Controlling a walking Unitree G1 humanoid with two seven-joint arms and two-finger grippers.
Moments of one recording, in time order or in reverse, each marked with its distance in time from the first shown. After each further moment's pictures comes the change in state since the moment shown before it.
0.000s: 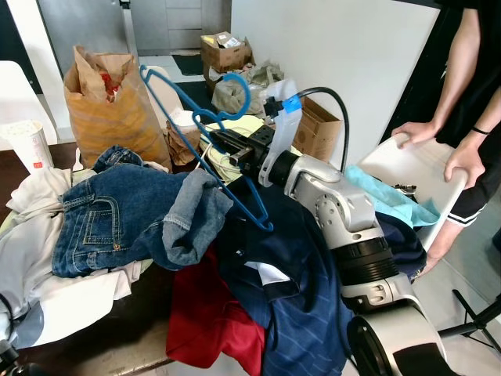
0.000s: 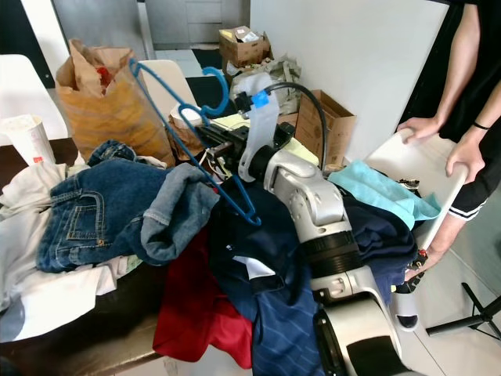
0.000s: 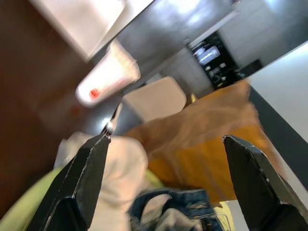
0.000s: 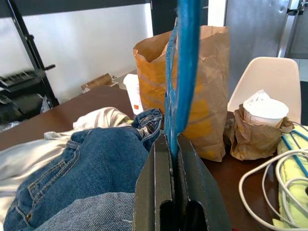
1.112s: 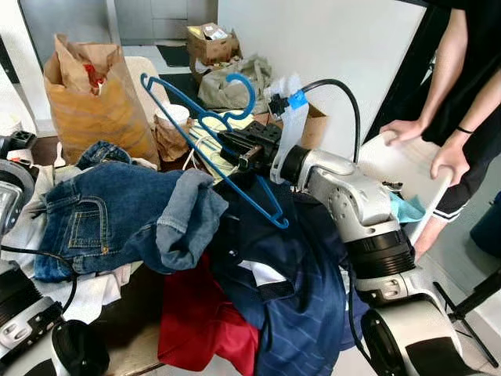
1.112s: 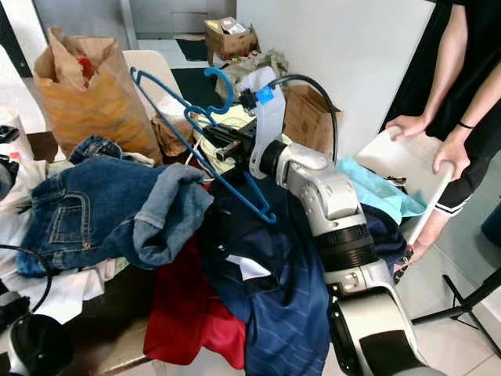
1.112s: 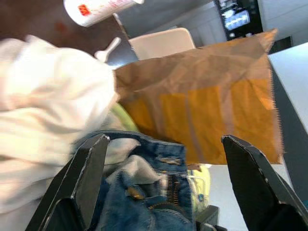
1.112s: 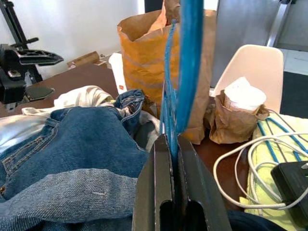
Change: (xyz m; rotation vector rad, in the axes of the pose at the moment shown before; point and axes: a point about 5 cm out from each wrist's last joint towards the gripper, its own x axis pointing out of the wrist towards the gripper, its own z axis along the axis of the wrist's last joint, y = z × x) left arm -0.011 -0.051 -0.024 -0.134 0.163 0.166; right arm -0.008 -0.008 0.008 -0.070 0.060 0.011
